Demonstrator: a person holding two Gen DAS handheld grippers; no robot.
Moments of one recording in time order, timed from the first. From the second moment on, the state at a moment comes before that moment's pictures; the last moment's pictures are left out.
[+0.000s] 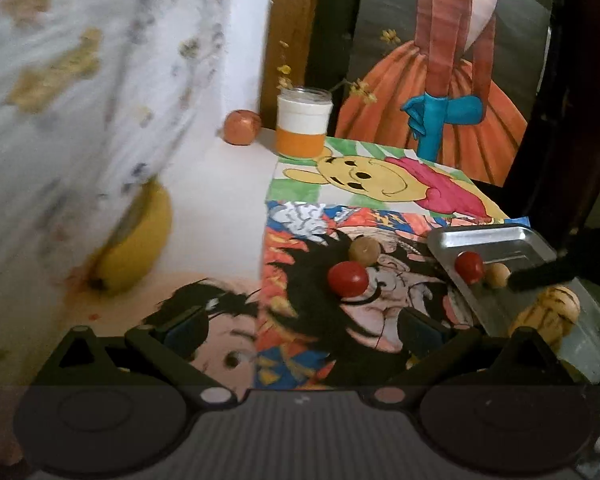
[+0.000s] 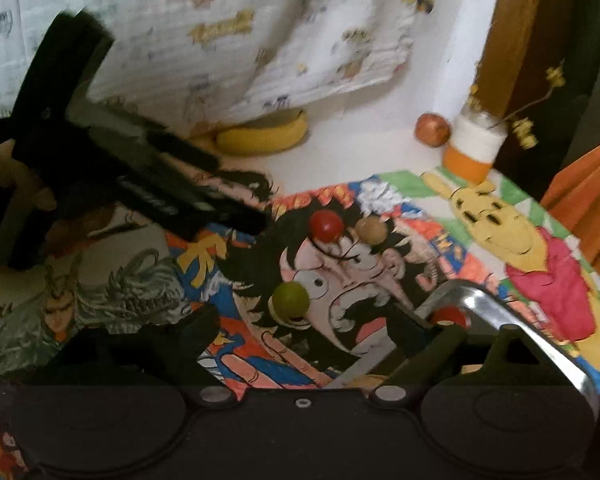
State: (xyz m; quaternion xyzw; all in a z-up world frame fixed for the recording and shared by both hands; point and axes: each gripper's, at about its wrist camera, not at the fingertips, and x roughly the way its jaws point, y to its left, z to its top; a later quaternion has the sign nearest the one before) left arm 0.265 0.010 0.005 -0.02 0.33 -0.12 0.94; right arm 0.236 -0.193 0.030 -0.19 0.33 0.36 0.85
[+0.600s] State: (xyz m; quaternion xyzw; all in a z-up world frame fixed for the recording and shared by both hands) left arm 0.315 -0.004 -0.020 -0.07 0.33 -0.17 0.92; right arm 0.263 -0.179 0.005 -0.16 0.36 0.37 0.84
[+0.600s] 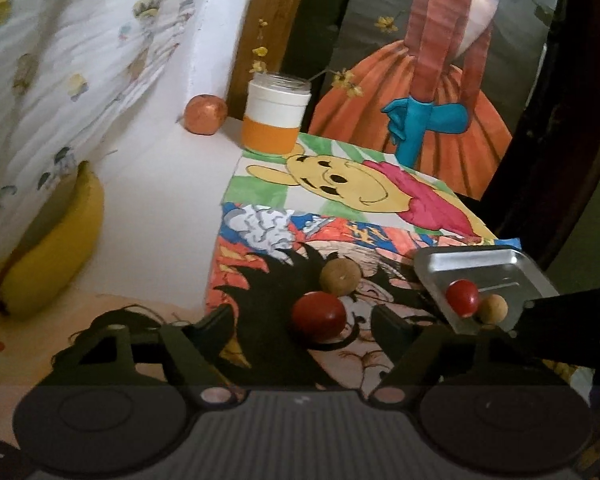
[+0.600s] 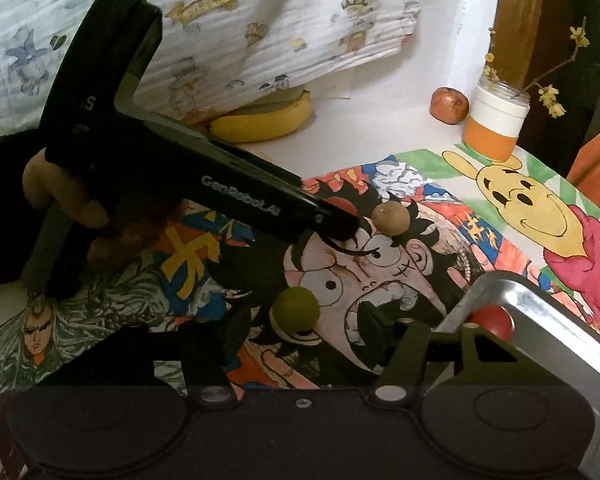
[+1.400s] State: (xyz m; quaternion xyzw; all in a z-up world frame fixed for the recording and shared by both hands) left arm 0.321 -0.006 -0.026 -0.08 0.33 -0.19 0.92; right arm 0.264 -0.173 0.001 -0.16 0.35 0.37 0.85
